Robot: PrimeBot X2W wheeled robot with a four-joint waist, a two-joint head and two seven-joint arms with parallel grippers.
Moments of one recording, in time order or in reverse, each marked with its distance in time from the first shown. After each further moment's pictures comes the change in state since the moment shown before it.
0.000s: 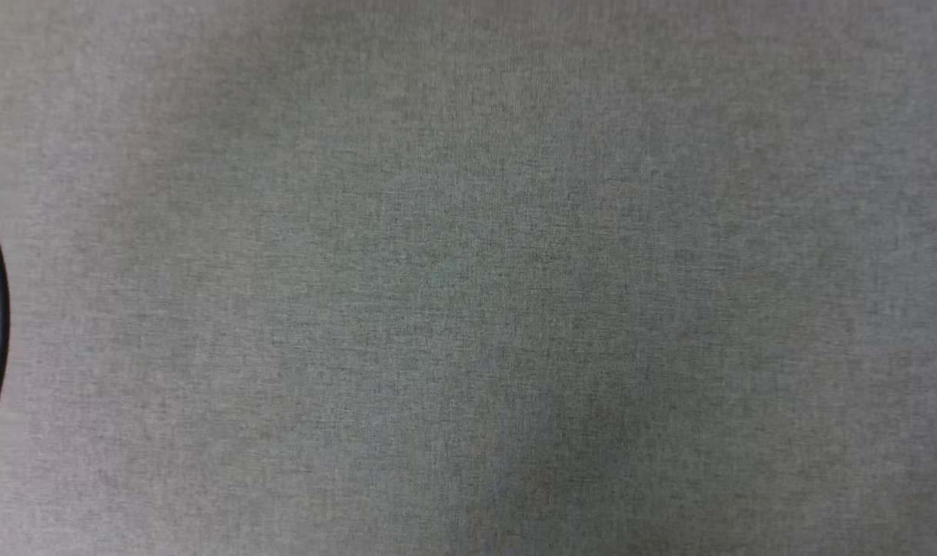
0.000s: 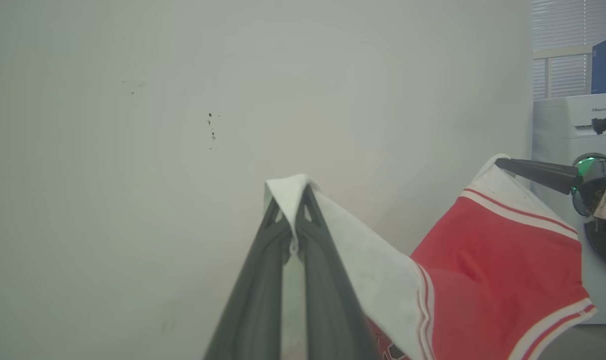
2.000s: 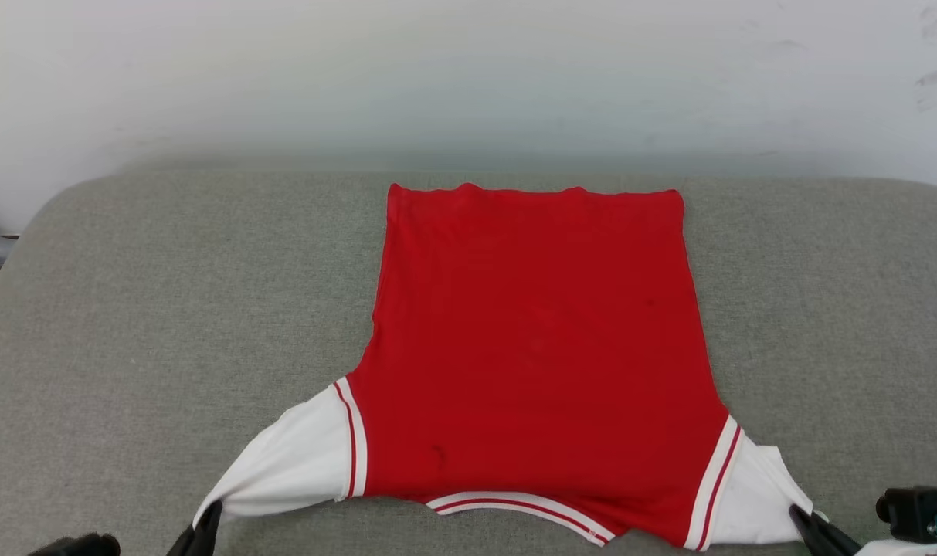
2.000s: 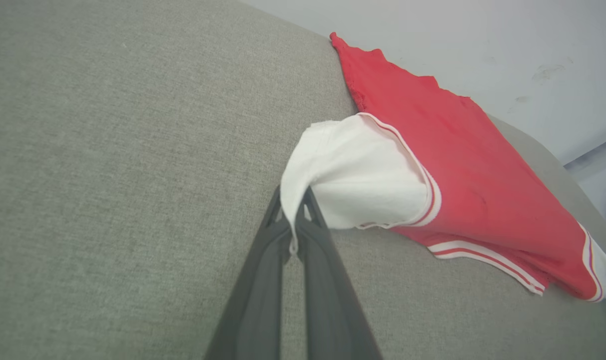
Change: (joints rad) left arm 1.860 0.018 0.251 -0.274 -0.017 0.212 -0.196; right arm 1.654 0.151 -0.053 -0.144 0.026 0.000 -0.139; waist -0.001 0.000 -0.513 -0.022
